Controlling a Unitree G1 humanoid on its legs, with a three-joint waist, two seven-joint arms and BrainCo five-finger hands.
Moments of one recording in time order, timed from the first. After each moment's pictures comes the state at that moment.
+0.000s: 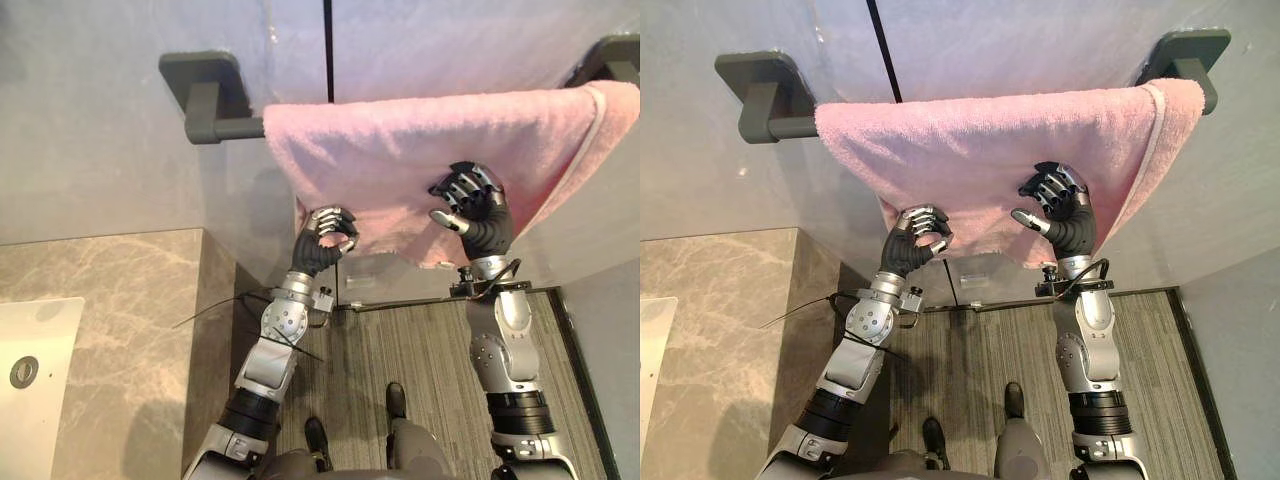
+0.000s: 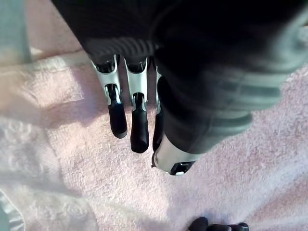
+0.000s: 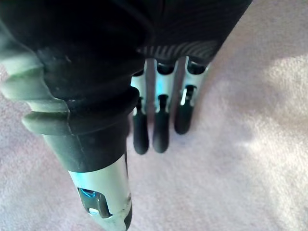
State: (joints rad) left arm -0.25 -0.01 -0.22 0.05 0.06 -0.18 0.10; right arm -0.23 -0.15 -0.05 -0.10 0.50 -0.22 0.12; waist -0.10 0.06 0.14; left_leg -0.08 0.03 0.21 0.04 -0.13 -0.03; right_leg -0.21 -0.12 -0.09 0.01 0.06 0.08
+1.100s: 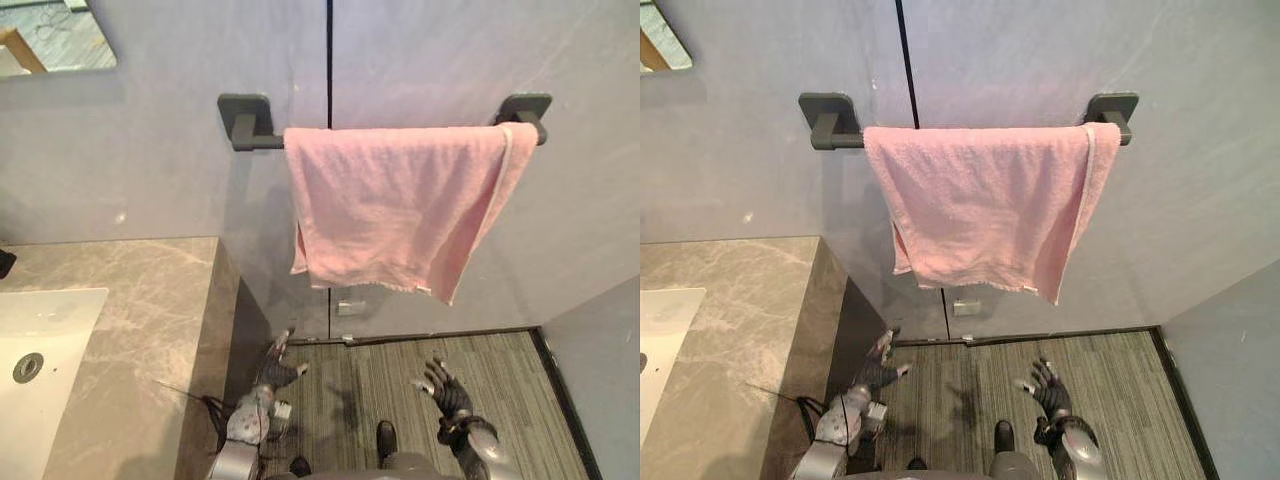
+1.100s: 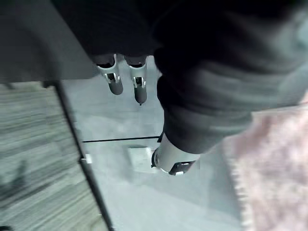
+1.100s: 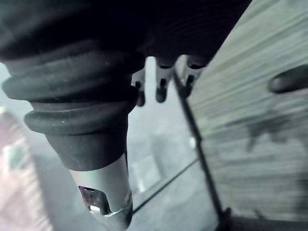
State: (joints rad) left arm 0.18 0.06 -0.10 0.50 0.14 -0.15 0.00; right arm 0.16 -0.06 -0.13 0.71 0.26 -0.09 0.13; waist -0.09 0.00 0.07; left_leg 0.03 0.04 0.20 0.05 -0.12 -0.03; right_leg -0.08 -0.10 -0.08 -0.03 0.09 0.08
